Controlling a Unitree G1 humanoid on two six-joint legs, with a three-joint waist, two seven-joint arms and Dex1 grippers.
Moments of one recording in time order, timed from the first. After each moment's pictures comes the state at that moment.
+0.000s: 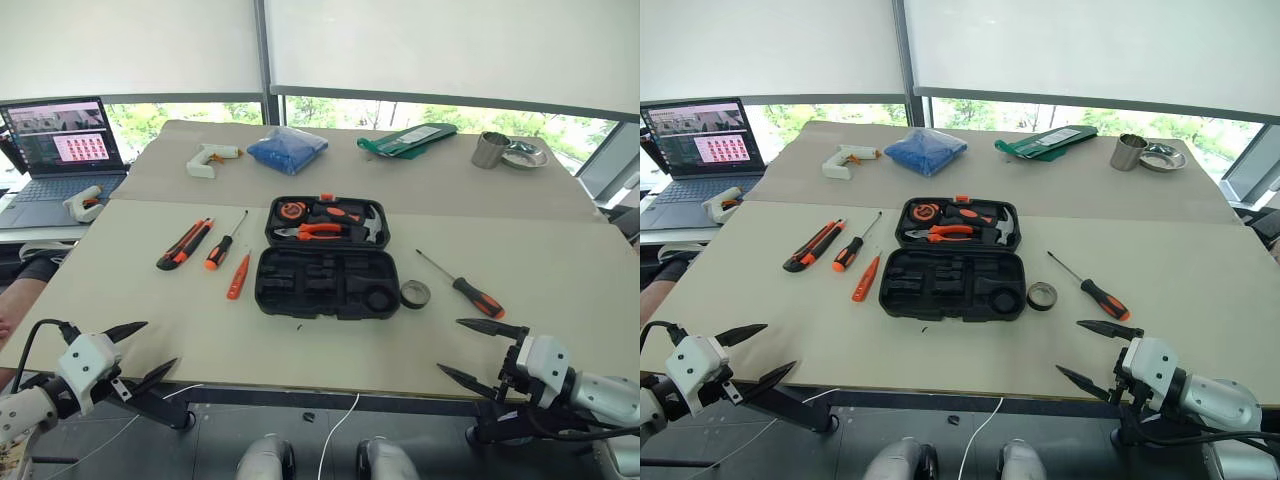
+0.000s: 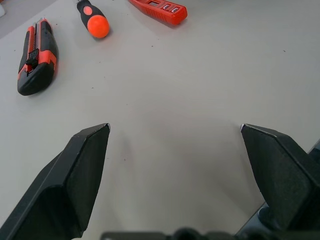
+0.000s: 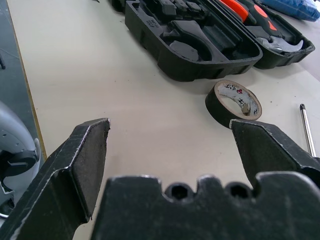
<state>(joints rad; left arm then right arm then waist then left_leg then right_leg) 0.31 0.77 0.41 0.05 -0.30 -0.24 -0.95 0.17 -0.73 -0.20 -0.01 0.33 -0.36 1.04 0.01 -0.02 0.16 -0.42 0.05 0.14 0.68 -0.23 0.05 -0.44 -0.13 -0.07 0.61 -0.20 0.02</state>
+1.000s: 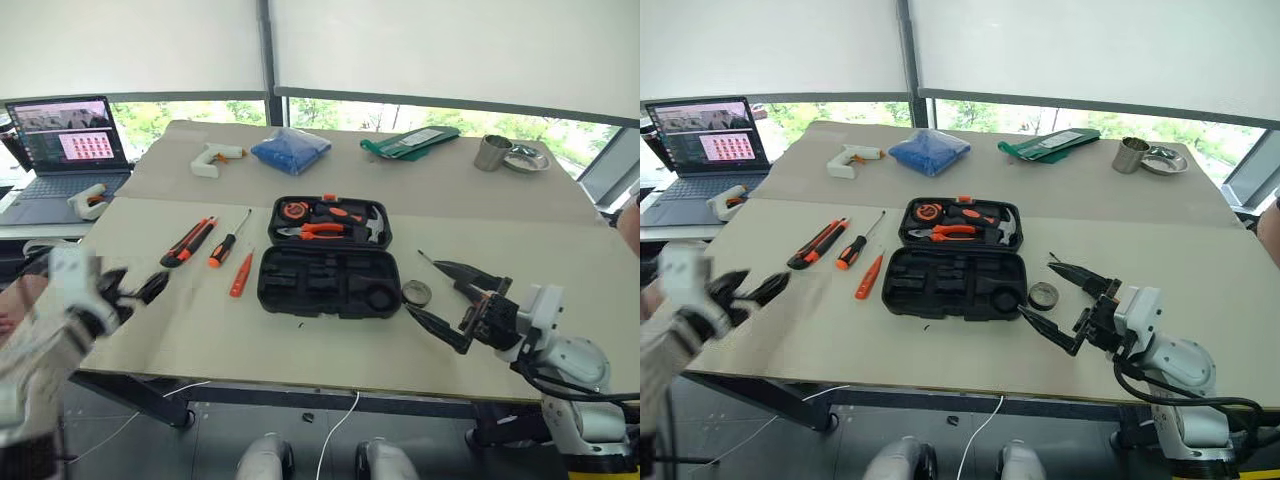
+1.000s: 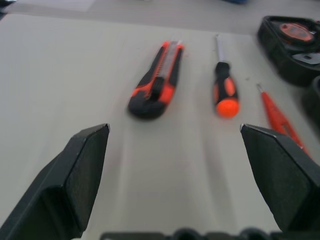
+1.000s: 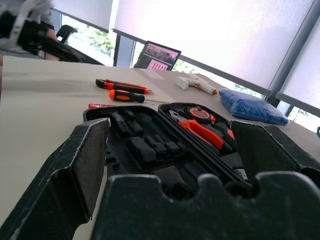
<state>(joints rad) -0.21 0.73 0.40 -0.19 -0.62 0.80 -0.35 -0.03 -0.56 -0.16 -0.21 0.53 -0.17 0.97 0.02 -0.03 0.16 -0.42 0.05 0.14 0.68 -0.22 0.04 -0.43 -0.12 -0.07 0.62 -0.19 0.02</state>
